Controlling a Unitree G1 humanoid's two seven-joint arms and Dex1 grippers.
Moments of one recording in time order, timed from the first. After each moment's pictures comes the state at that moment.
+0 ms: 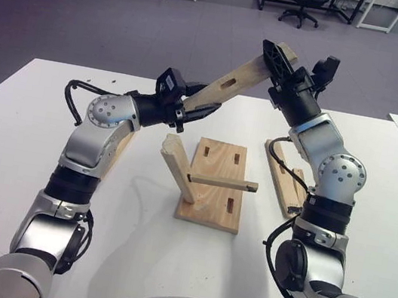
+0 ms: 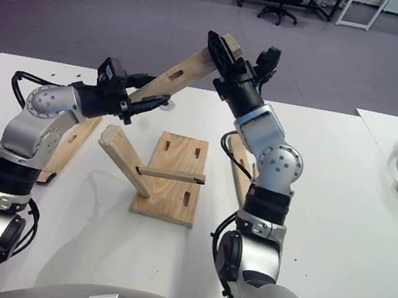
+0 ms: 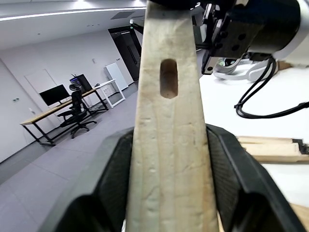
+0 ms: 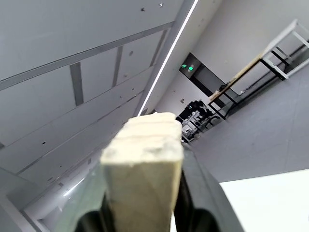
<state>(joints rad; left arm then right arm) -0.55 0.44 -0.09 -0.04 -0.30 0.22 -0.83 -0.70 -0.02 -0.35 0.03 1.17 0.75 0.14</state>
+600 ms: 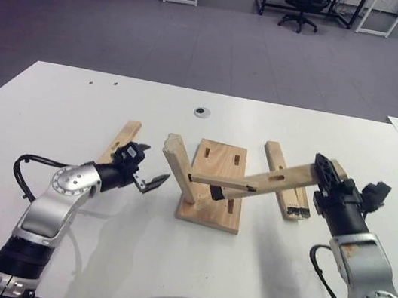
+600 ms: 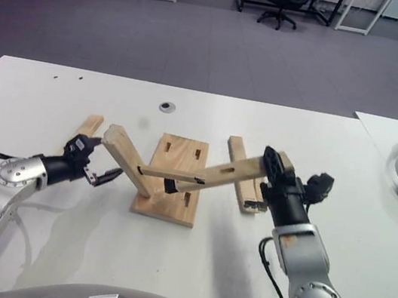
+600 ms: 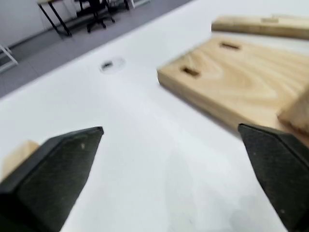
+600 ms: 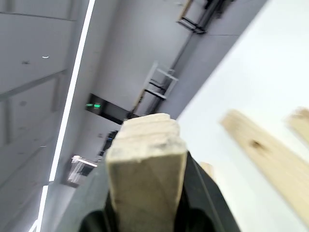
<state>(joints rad) 0.03 0.55 -0.04 -0.24 -0.18 0.40 -0.66 0.18 -0.07 -0.50 -0.63 1.52 0.70 -0.33</state>
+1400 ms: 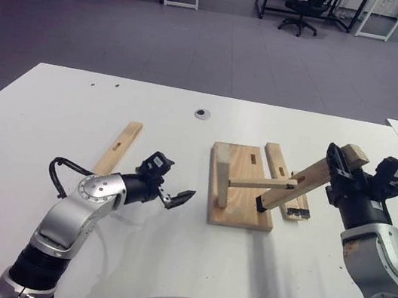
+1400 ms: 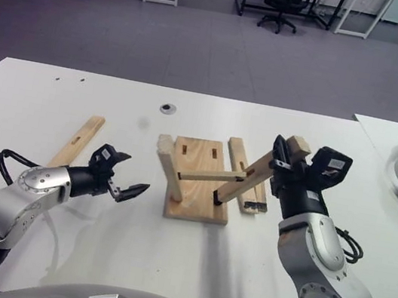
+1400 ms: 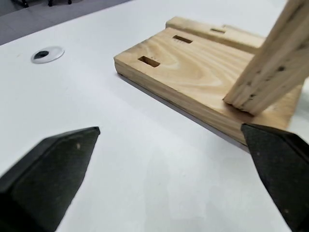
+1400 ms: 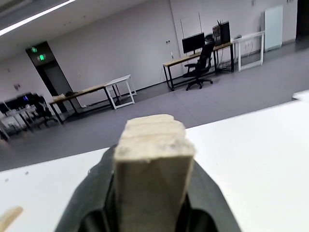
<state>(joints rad) -0.03 0.45 -0.14 -0.48 -0.29 0.74 -0.61 0.13 -0.44 -0.21 -0.86 0.93 0.65 -0.42</state>
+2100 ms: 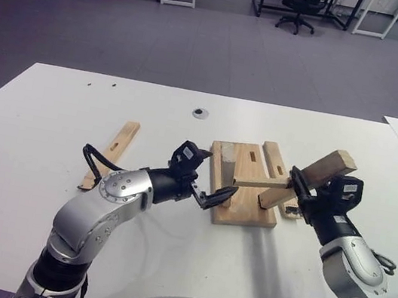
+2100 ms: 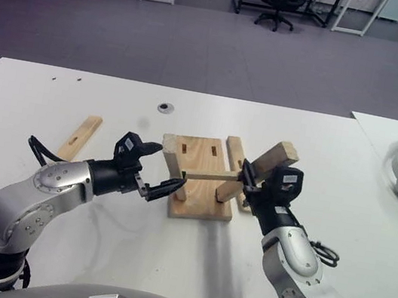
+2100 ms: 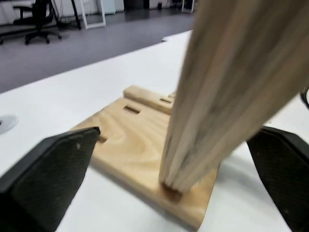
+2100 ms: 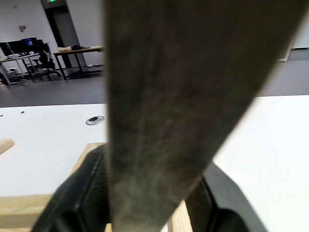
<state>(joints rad) -0.13 0.30 -0.20 -0.71 -0.44 0.96 -0.45 0.23 -0.43 -0.06 -0.75 0.67 0.62 -0.14</state>
